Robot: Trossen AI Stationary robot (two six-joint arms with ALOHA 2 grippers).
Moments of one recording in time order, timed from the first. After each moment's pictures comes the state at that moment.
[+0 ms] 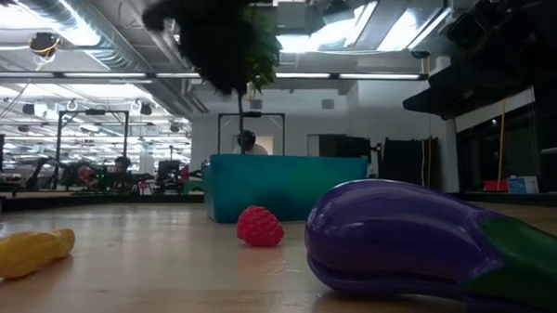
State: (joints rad) left arm -0.10 1.69 1.47 -0.99 -0.26 0.27; right arm 0.08 0.83 0.15 0.44 0.03 0.10
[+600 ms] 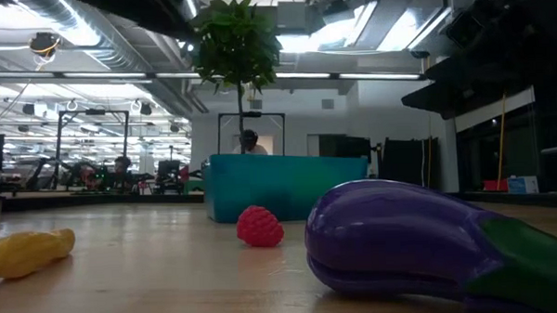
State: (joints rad) left arm -0.41 1.21 0.87 -0.35 -0.36 0.00; right arm 0.08 0.83 0.15 0.47 0.02 0.15
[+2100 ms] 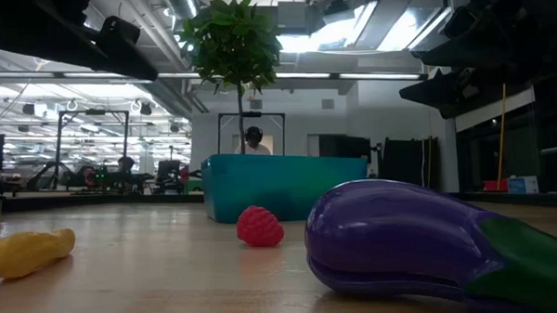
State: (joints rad) left arm -0.53 1.05 0.52 -0.05 -0.44 -0.03; right arm 0.08 0.83 0.15 0.52 0.02 0.26
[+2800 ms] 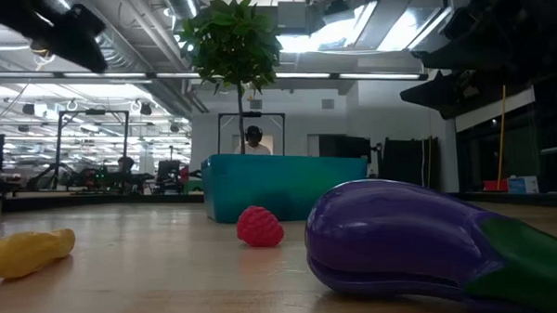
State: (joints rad) left arm -0.67 1.05 0.72 -0.52 -0.47 -0.48; right arm 0.08 0.83 0.15 0.51 0.02 0.26
